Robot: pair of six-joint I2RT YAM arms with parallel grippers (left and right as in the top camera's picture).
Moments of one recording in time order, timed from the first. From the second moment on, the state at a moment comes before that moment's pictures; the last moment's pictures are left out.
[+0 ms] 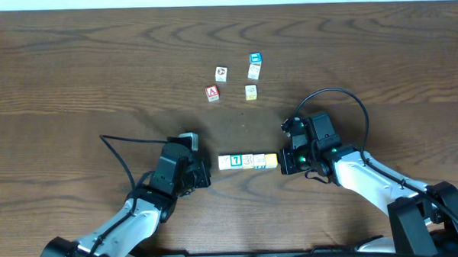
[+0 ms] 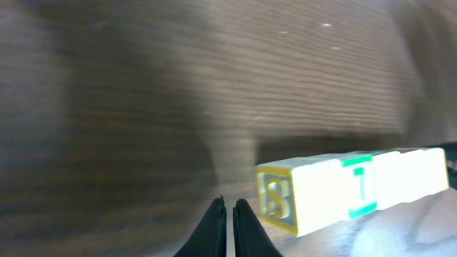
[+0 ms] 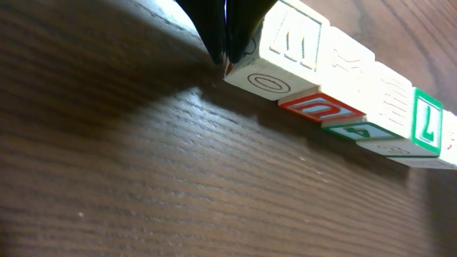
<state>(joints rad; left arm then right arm) -0.43 1.31 0.30 0.19 0.23 -0.59 0.35 1.55 0.61 -0.20 -0.39 0.23</state>
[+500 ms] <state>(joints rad) -0.43 1.44 0.31 0.28 0.32 -0.56 0.35 1.55 0.61 -0.20 -0.43 0.24</state>
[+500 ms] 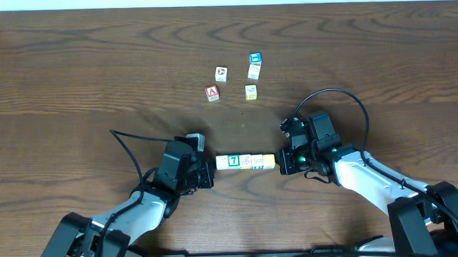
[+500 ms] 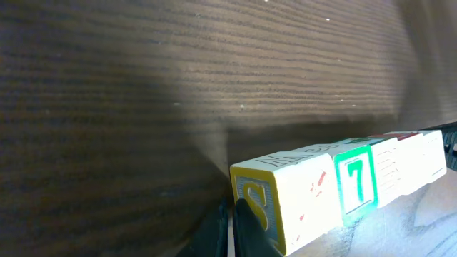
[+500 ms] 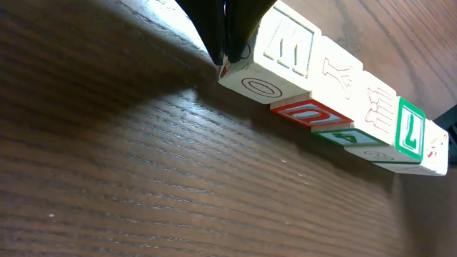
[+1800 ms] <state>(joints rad) -0.44 1.45 0.33 0.28 0.23 -0.57 0.35 1.55 0.61 -0.26 -0.43 0.29</state>
